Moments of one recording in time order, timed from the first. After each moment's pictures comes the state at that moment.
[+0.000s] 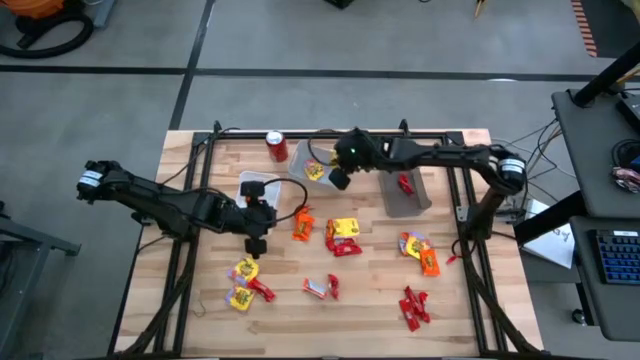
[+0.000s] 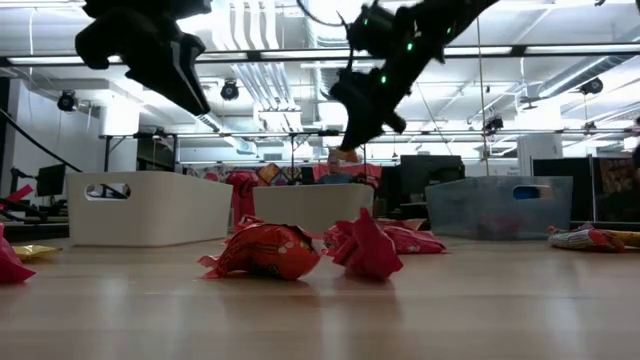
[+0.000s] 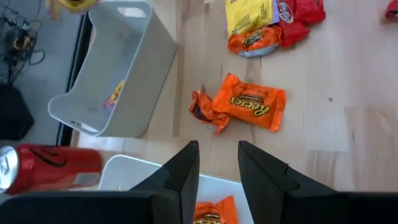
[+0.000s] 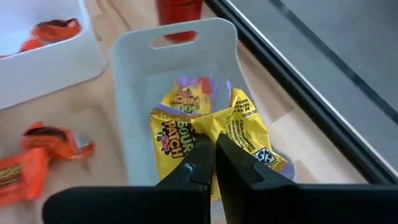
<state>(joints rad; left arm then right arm) -0.25 1.21 0.92 -0.71 -0.50 -0.04 -0.35 1.73 1.29 -0.35 0.15 0.14</state>
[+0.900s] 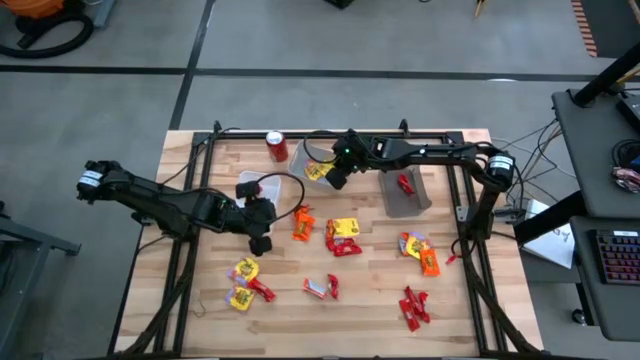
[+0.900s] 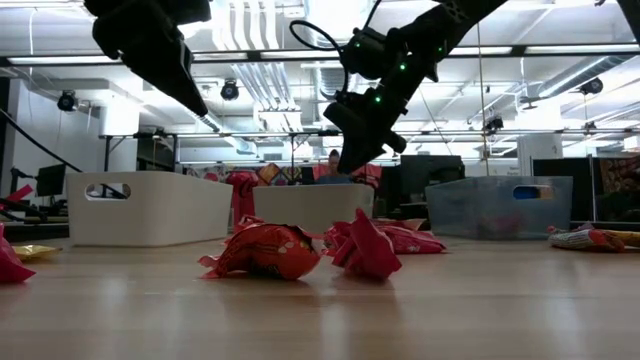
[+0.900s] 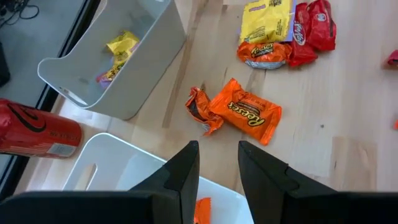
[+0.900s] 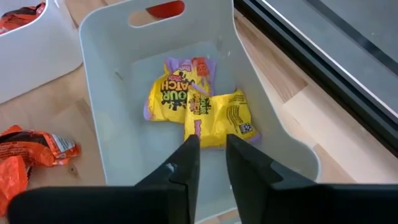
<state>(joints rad) -0.25 1.21 0.92 -0.71 -0.50 -0.28 -0.37 1.80 1.29 -0.34 0.13 0.23</state>
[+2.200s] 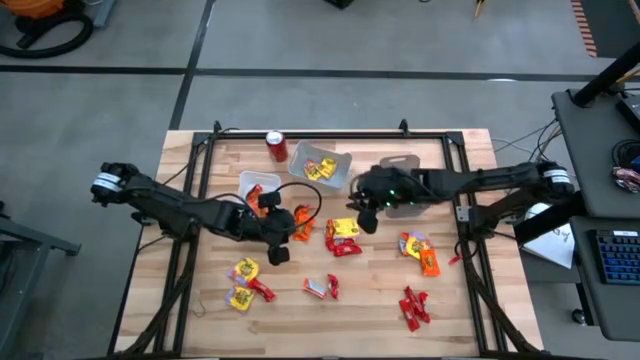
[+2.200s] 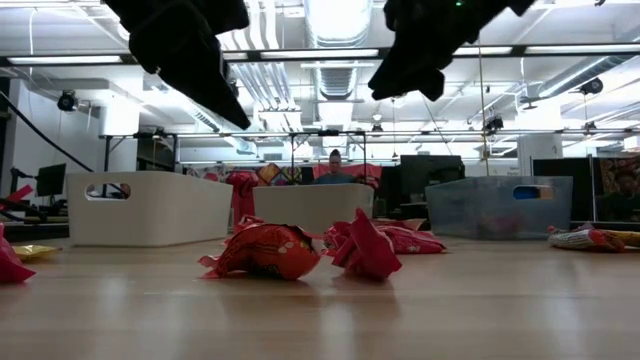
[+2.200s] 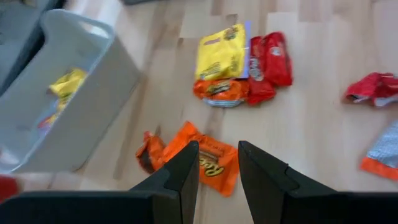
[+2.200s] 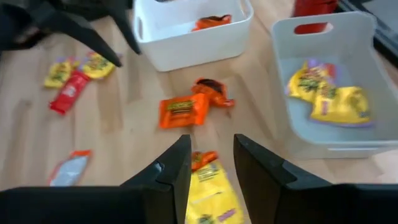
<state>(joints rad) -0.24 1.38 0.92 -0.42 -0.42 -0.19 -0.04 1.34 0.98 -0.26 0.06 0.28</state>
